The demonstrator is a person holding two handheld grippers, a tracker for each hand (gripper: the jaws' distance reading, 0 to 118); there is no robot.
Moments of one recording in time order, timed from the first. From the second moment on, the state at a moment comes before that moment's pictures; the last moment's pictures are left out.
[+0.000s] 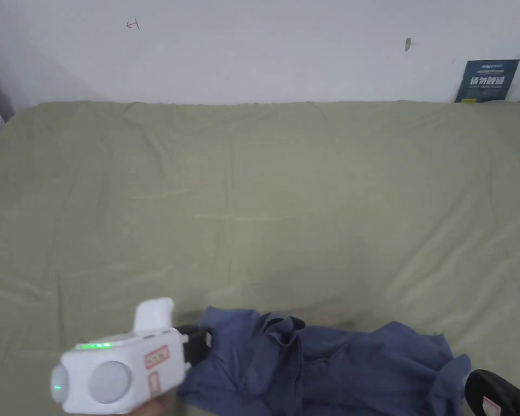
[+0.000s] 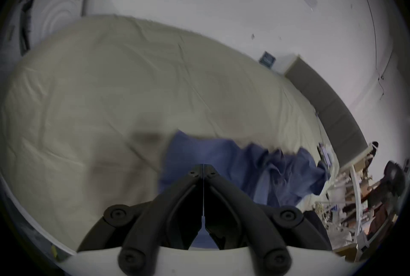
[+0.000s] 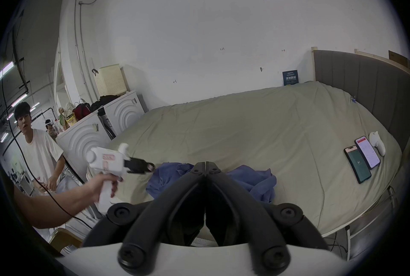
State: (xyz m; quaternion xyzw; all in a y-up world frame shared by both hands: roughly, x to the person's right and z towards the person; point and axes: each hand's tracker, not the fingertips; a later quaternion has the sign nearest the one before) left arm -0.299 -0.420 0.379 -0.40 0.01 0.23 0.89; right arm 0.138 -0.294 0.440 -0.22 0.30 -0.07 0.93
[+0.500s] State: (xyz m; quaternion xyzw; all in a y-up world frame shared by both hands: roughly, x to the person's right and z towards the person) left arm -0.231 -0.398 0.374 -0.35 -0.05 0.11 0.93; right arm 0.143 -0.291 0.432 -0.22 0.28 -0.05 0.93
